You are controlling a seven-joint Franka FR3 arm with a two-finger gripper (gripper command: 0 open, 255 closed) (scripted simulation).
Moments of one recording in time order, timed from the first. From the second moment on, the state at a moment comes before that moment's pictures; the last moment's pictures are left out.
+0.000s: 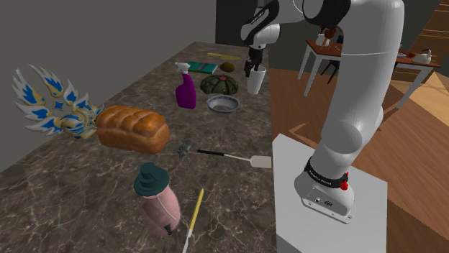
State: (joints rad) arm -0.17 0.28 -0.44 -1.89 0.09 2.31 -0.64
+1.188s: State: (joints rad) arm -0.16 0.26 -0.45 -1.87 0.08 2.27 -0.63
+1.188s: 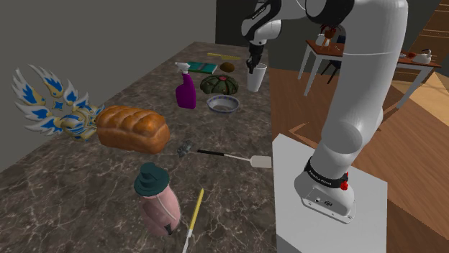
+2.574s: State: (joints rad) arm -0.12 0.14 -0.44 -1.74 0.00 2.03 -0.56
